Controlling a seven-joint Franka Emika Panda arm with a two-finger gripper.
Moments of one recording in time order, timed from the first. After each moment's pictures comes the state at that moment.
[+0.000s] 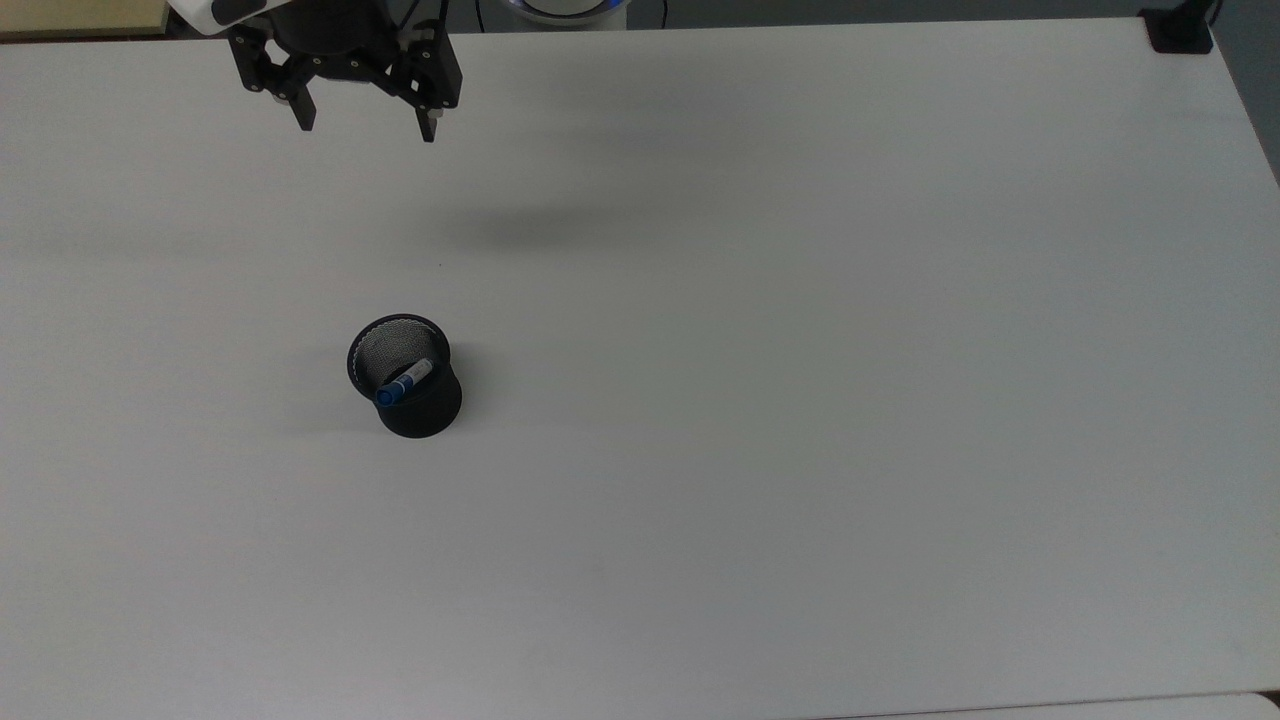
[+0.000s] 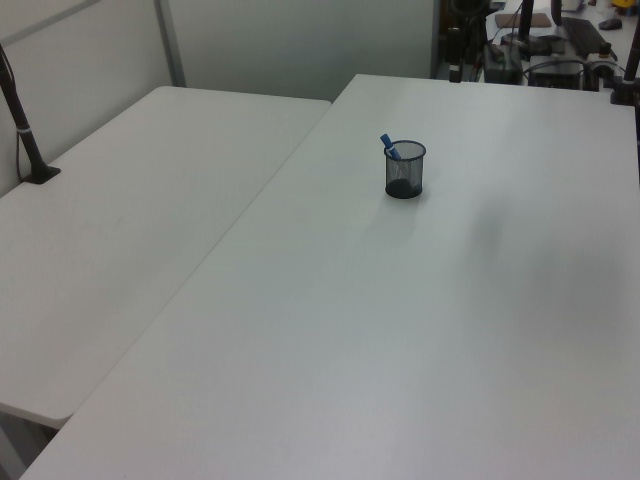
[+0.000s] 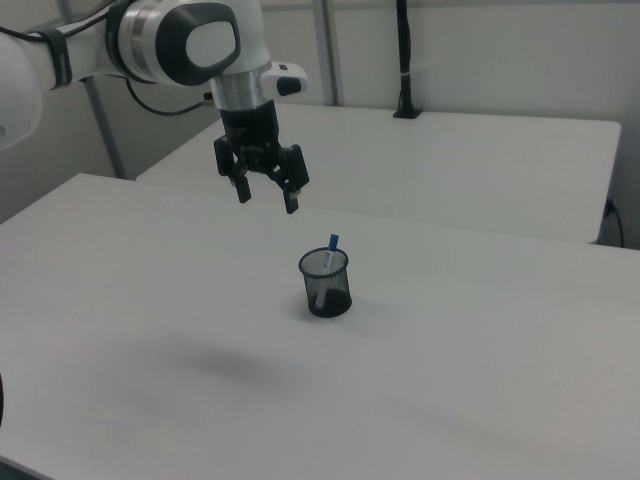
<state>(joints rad) -0.02 0.17 -0.13 -1.49 -0.02 1.67 -0.10</state>
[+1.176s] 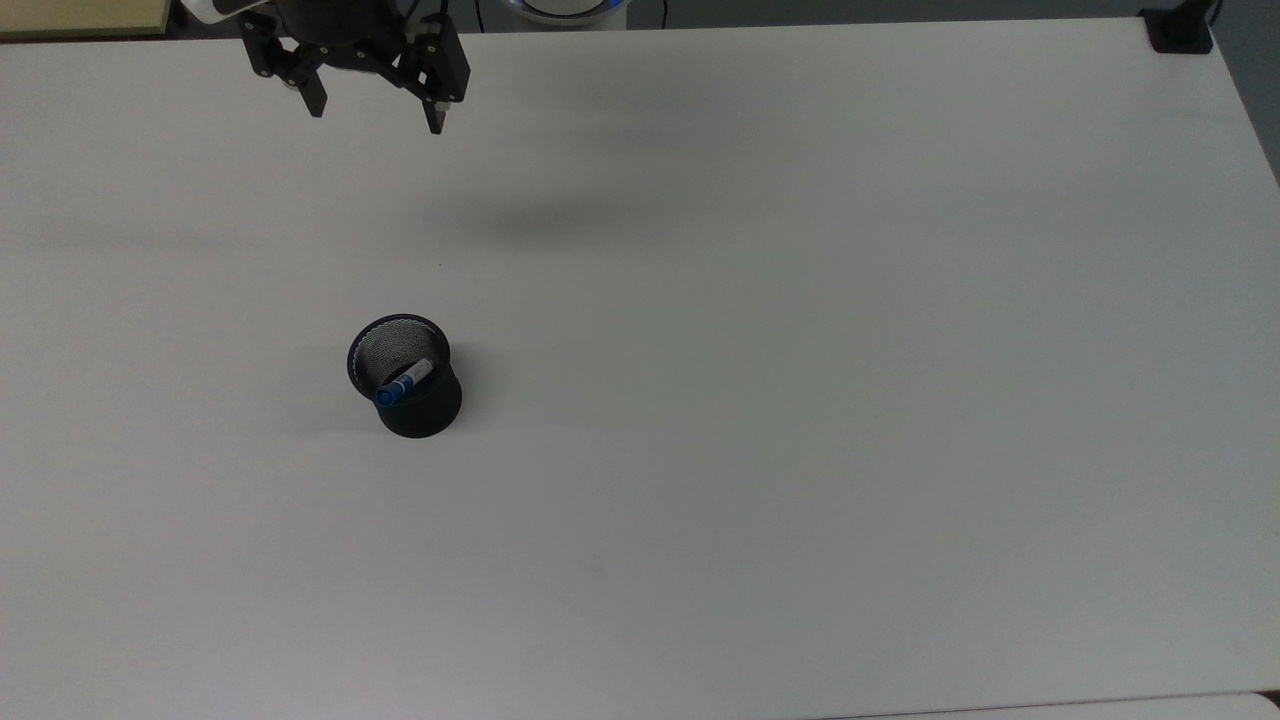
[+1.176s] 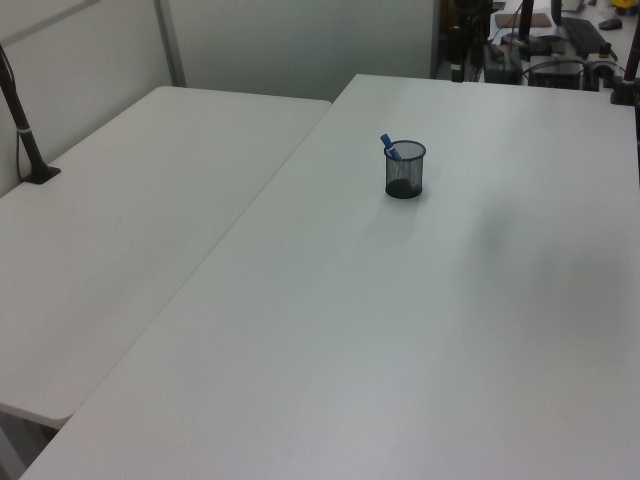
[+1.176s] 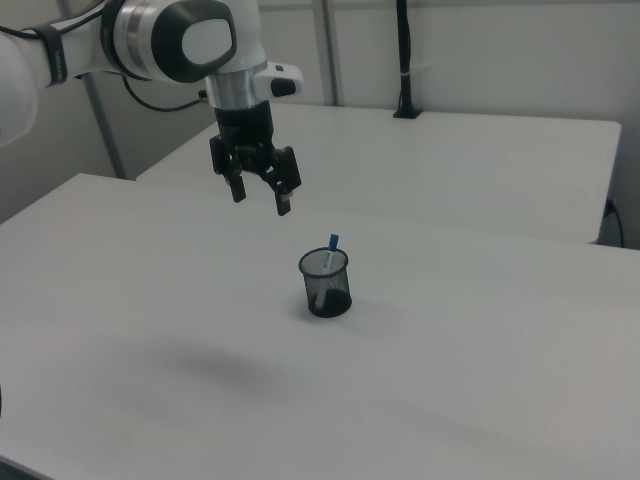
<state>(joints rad) -0.02 0.16 -0.12 -1.49 -0.01 1.64 -0.03</state>
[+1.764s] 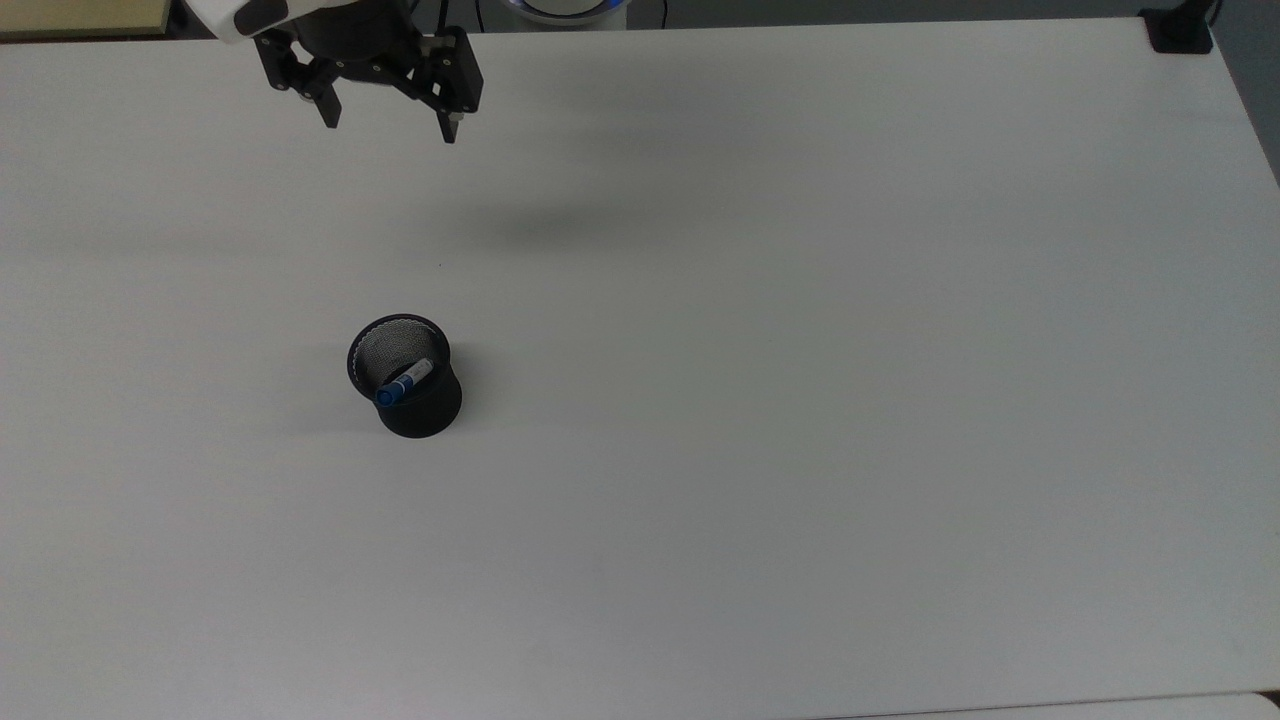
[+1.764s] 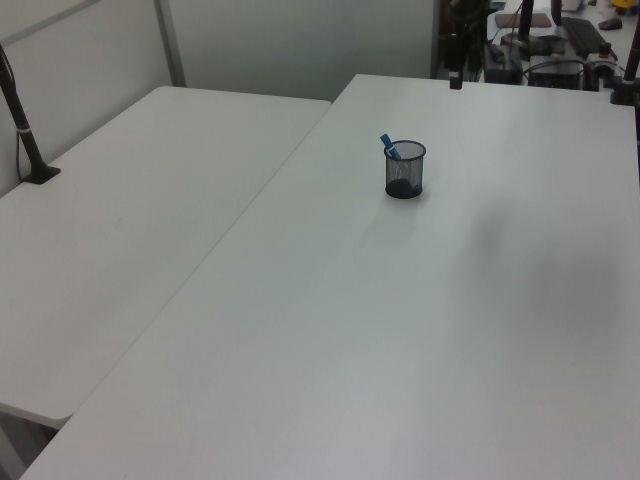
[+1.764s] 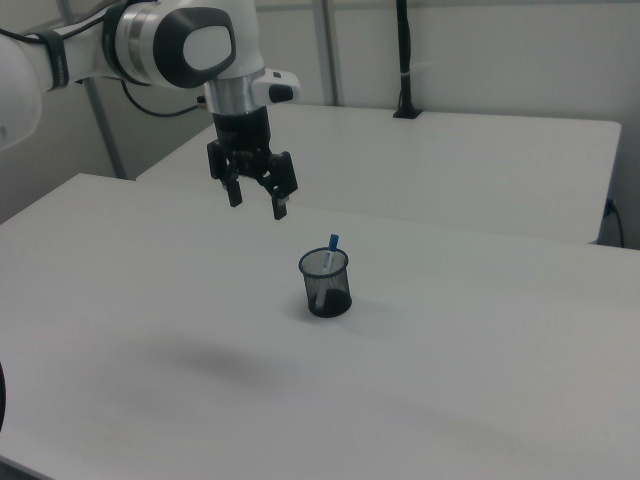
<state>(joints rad) -0.02 0.18 -0.11 -1.50 -0.01 1.64 -0.03</state>
